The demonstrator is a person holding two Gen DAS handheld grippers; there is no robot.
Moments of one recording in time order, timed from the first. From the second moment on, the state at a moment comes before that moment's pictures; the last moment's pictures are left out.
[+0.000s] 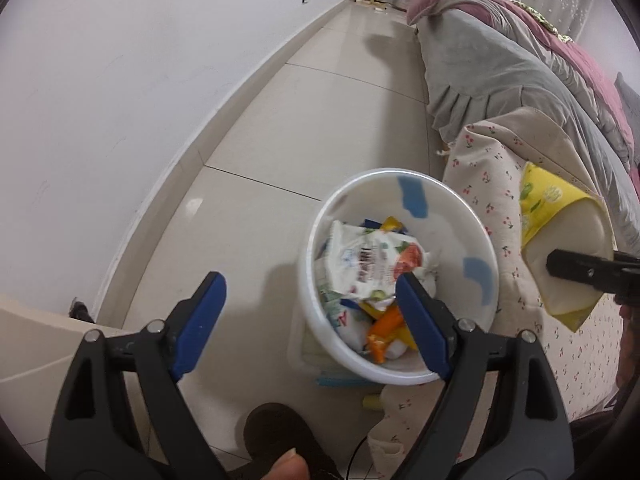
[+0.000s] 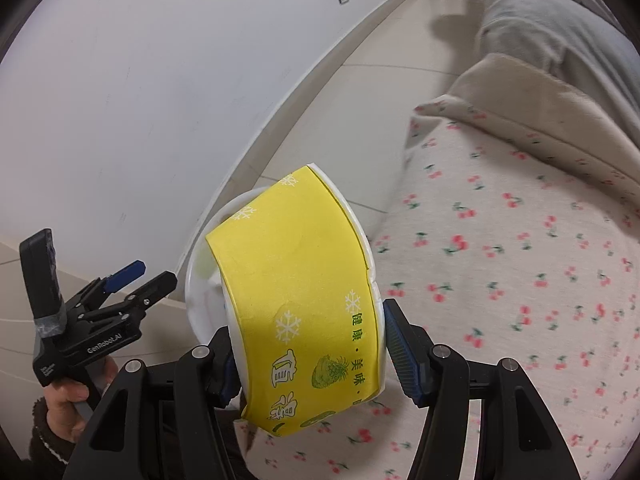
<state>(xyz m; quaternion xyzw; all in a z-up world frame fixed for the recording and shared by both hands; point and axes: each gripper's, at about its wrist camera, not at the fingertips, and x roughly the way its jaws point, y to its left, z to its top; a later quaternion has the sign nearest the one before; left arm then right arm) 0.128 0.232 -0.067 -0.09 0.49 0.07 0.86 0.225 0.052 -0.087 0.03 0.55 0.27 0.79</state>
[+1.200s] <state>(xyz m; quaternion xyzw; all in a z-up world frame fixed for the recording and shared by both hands) 0.034 0.107 0.006 0.02 0.42 -0.01 0.91 0.042 -0.058 -0.007 0.03 0.38 0.04 0.92</state>
